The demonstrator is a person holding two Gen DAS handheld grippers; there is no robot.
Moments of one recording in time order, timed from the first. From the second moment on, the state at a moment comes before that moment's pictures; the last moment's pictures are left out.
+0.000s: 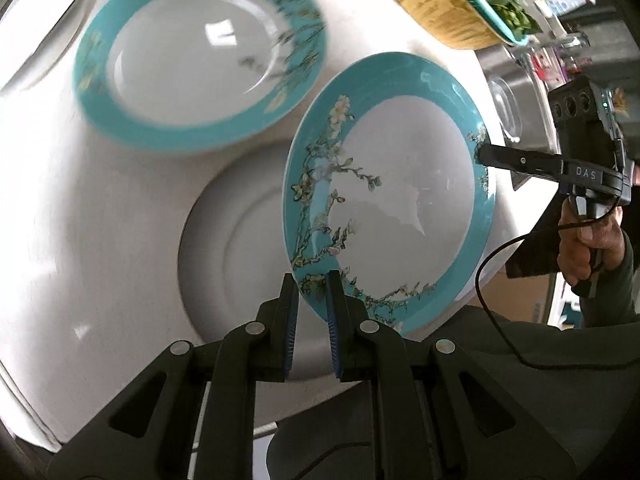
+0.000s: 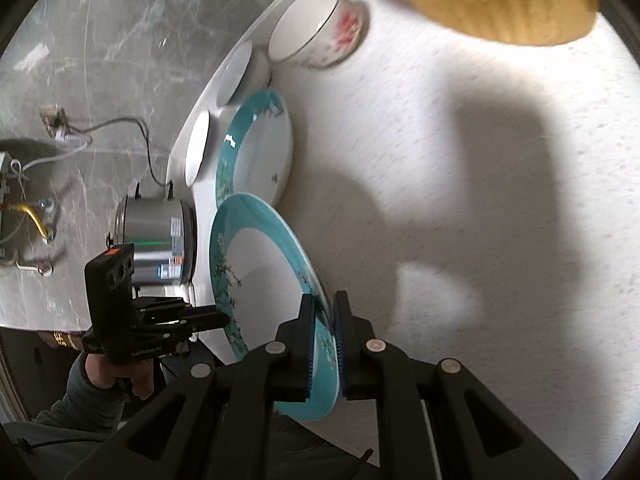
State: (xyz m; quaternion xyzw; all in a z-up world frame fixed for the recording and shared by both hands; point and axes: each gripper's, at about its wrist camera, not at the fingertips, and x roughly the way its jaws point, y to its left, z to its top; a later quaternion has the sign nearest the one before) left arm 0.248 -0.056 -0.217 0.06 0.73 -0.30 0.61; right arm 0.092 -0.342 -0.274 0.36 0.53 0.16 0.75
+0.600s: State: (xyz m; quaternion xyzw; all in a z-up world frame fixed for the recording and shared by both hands) left arm 0.238 -0.015 -0.246 0.01 0.76 -0.26 0.60; right arm 0.119 -0.277 -0.310 0.32 0.58 0.17 0.73
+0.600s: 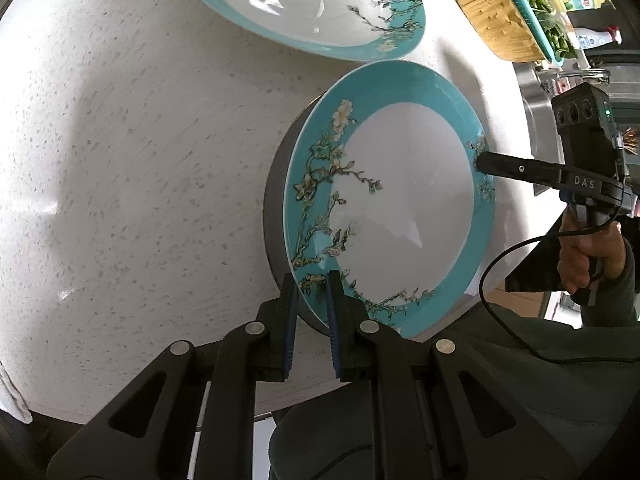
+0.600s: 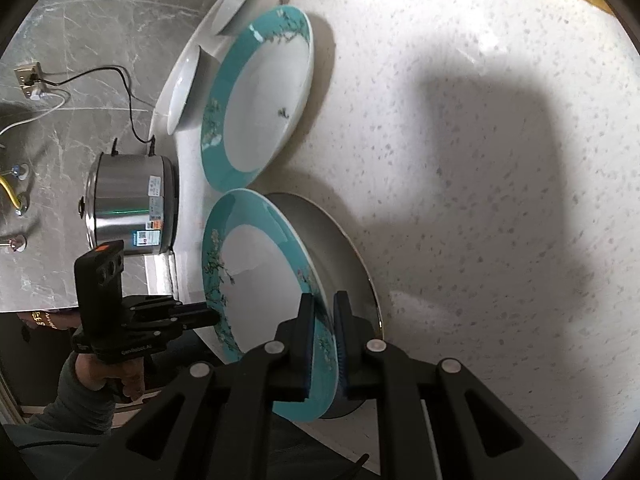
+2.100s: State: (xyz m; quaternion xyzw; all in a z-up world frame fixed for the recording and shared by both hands) left arm 0.222 -0.089 -0.261 0.14 0.73 -0.25 0.62; right arm 0.107 -0.198 -0.290 -0.04 0.59 0.07 0.80
